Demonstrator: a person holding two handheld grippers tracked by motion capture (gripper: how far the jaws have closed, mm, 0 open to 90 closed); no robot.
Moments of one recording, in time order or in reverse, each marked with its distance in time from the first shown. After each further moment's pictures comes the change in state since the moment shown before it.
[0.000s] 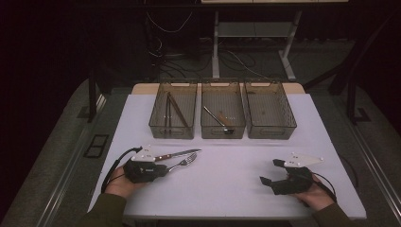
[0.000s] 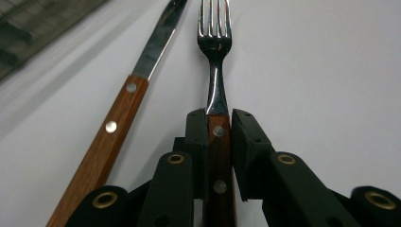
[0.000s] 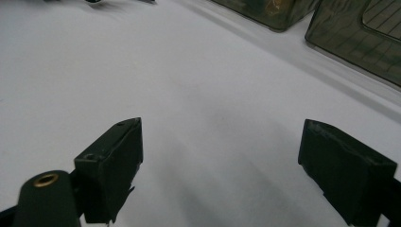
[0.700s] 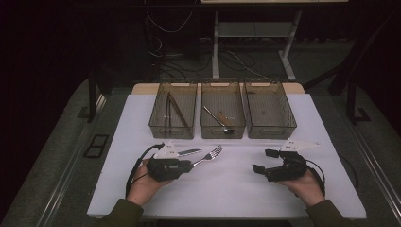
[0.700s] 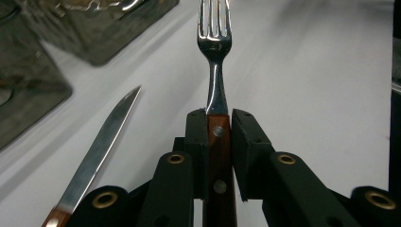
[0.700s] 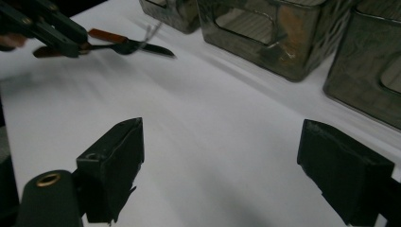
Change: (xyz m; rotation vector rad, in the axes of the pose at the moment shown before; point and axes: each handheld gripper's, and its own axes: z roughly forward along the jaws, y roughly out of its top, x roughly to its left) left arm -0.044 0.062 0.030 -0.102 -0.019 0.017; right arm 0.000 0.043 0.006 -0.053 0.098 0.103
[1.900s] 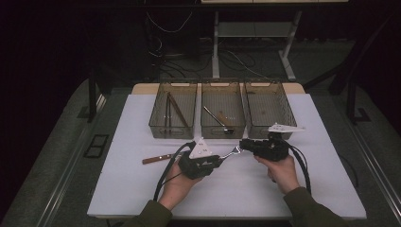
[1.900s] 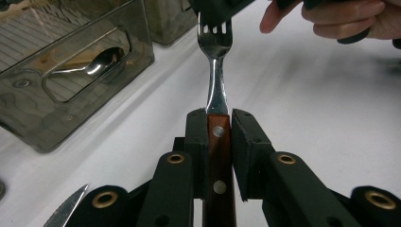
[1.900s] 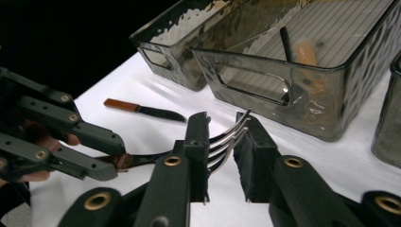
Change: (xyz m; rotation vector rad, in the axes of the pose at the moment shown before) left arm -0.035 0.041 0.053 -0.072 0.043 0.008; right arm -0.010 0.033 0.043 -0.124 0.085 0.200
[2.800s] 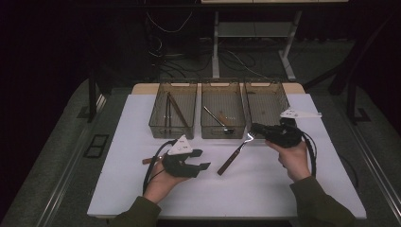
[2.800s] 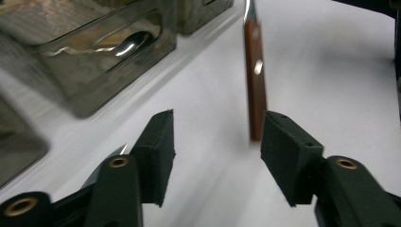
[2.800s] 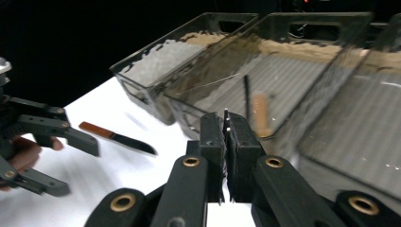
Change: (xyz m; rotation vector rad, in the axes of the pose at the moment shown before) left arm 0.037 -0.031 -0.037 -0.044 -0.026 -0.048; right arm -0.009 0.045 -0.032 -0.046 -0.100 -0.102
